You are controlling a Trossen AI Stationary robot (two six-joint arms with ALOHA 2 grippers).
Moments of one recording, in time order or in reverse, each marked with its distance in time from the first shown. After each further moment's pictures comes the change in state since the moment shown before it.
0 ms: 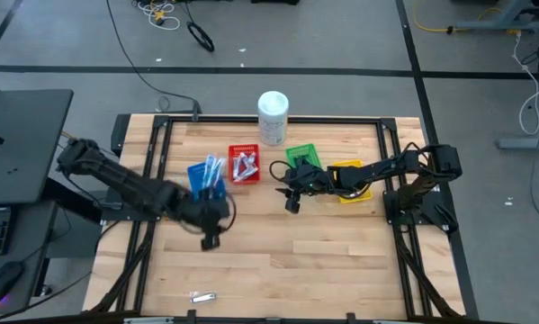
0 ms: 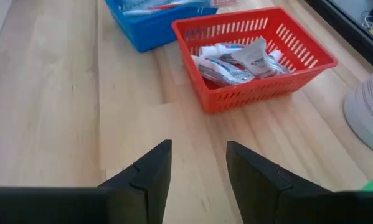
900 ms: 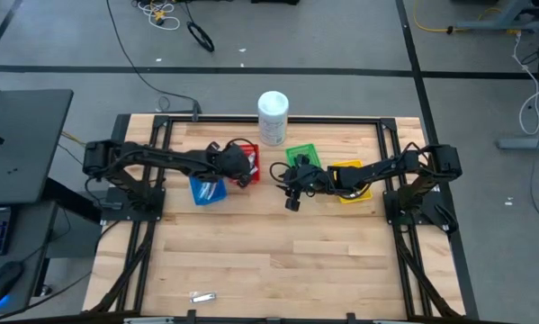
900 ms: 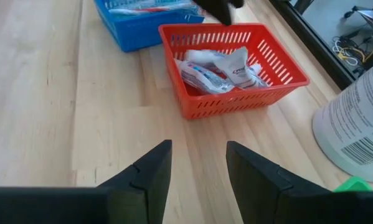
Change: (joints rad) left arm 0.534 0.250 -0.093 0.276 -0.343 0.013; right arm -0.002 0.000 0.000 0.016 0.070 -0.110
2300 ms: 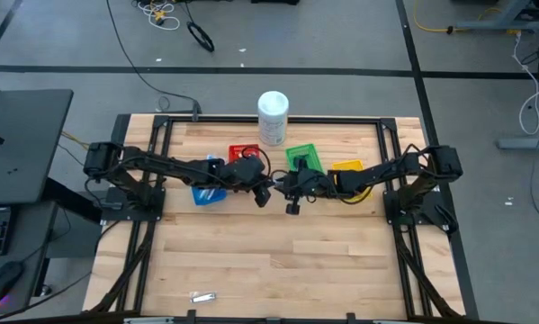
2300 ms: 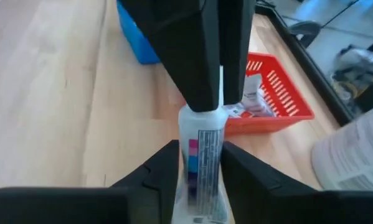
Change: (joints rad) left arm -0.103 0.018 0.000 0.518 0.369 -0.004; right arm 0.047 0.001 -0.001 0.056 0.025 -0.124
